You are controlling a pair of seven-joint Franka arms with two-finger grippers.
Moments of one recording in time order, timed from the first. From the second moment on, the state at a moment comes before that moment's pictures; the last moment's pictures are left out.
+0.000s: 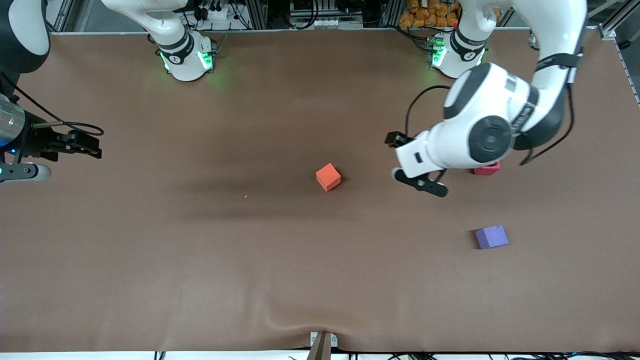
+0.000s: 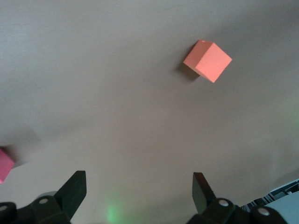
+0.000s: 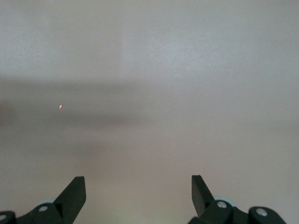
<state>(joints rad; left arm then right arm) -0.22 0.41 -0.30 -1.47 -0.16 1.57 -0.12 0.06 0.16 -0.04 -1.45 -0.01 1.49 -0.05</state>
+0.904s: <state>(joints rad) -0.45 0.59 -0.30 -1.46 -0.16 1.93 -0.01 0.06 0.16 -0.04 -1.45 -0.01 1.49 -0.05</state>
